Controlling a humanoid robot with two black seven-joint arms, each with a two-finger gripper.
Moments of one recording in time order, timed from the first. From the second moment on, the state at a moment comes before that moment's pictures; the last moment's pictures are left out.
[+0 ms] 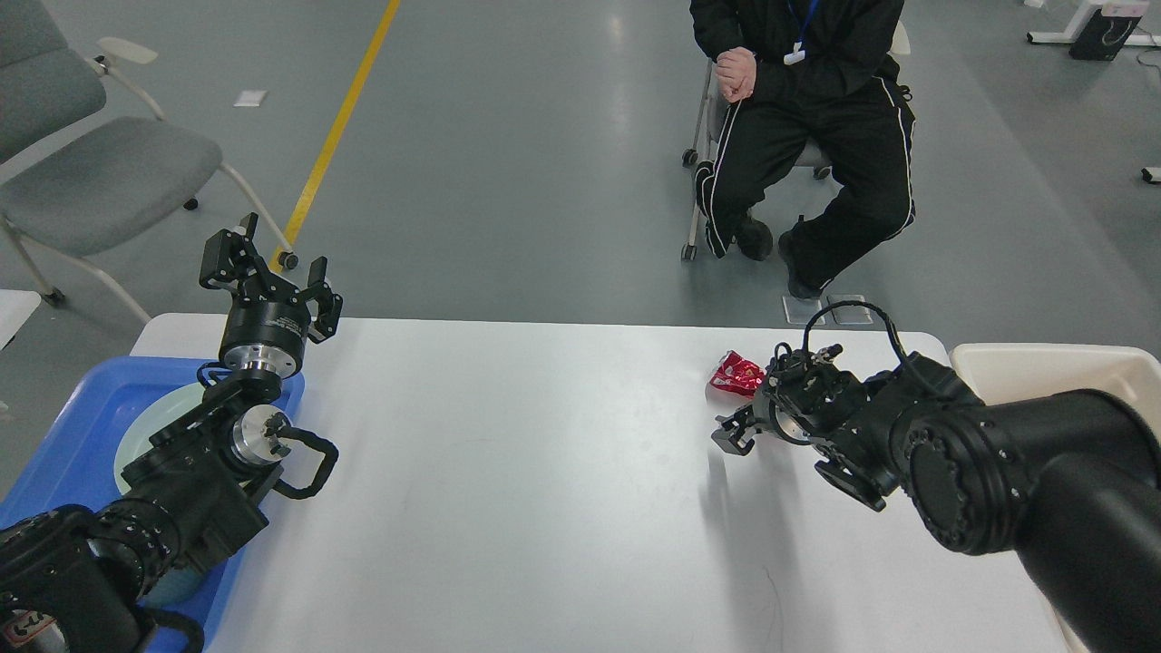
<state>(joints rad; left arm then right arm) -0.80 0.12 -0.56 -0.24 -0.23 -0.33 -0.63 1.14 0.13 -1.49 0.50 -0.61 -0.12 0.08</state>
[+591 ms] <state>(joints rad) -0.80 0.12 -0.56 -0.24 -0.23 -0.33 -0.63 0.93 0.09 -1.52 0.21 -0.60 -0.11 0.07</state>
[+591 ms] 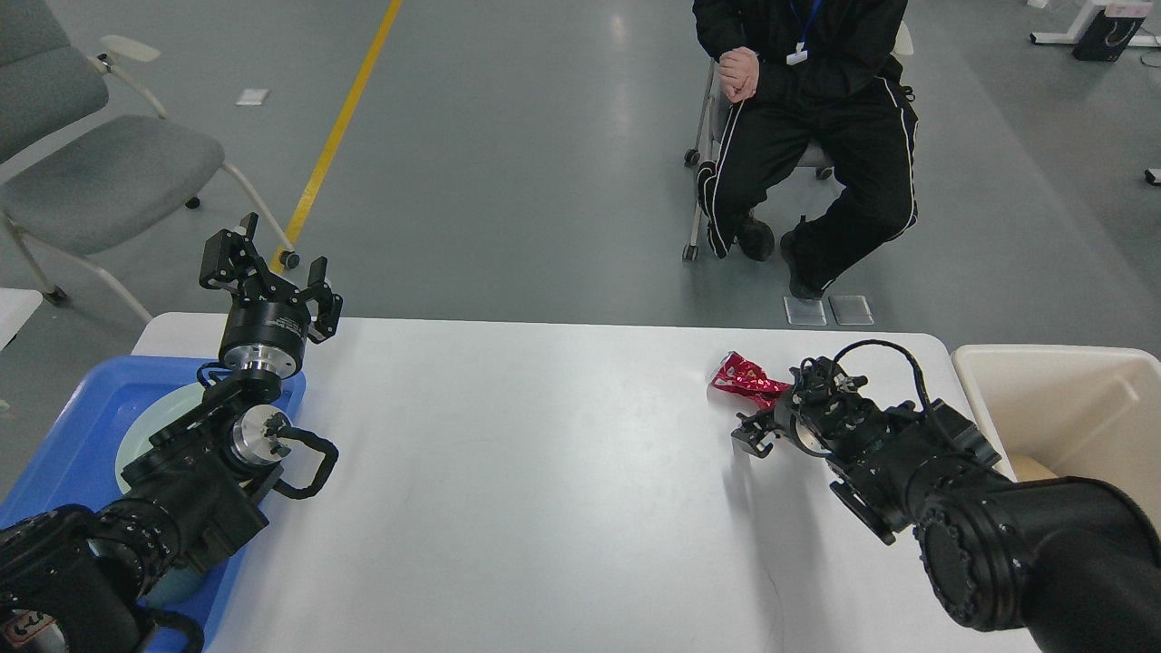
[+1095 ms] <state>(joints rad) -0.80 0.12 -0.56 -0.24 -0.23 -0.33 -0.63 0.92 0.05 -1.55 0.20 -0.59 -0.11 0.07</state>
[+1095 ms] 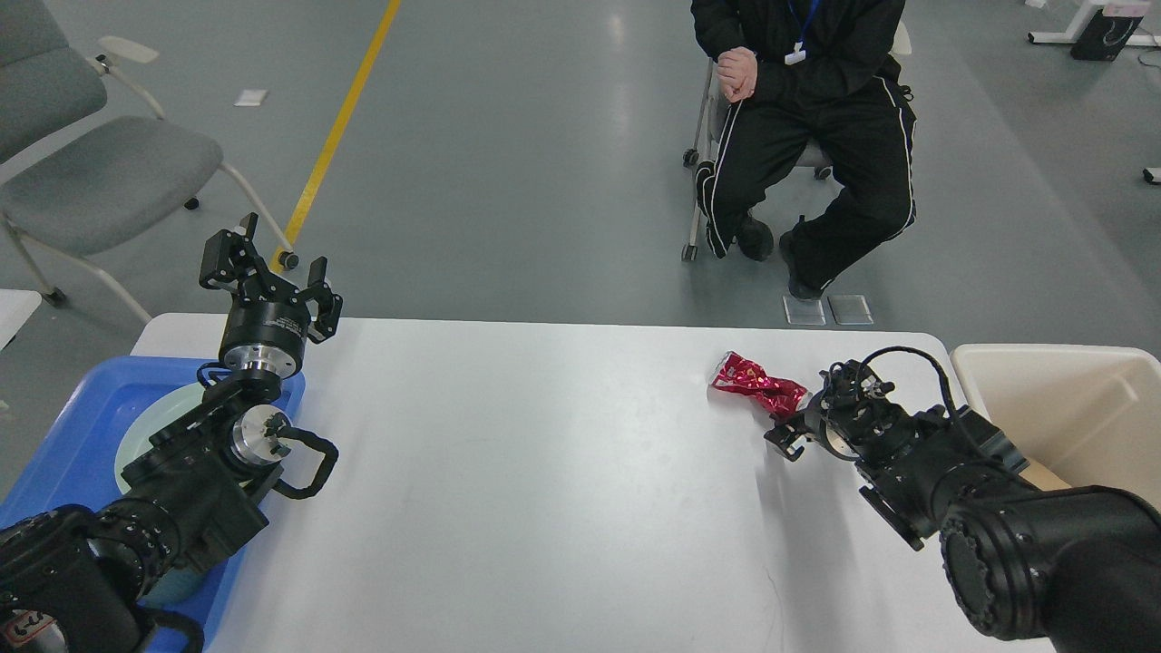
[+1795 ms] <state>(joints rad) -0.80 0.12 -0.56 -0.24 -0.23 -0.33 -0.63 0.90 0.06 -1.55 0.21 -0.59 -0.13 0.08</state>
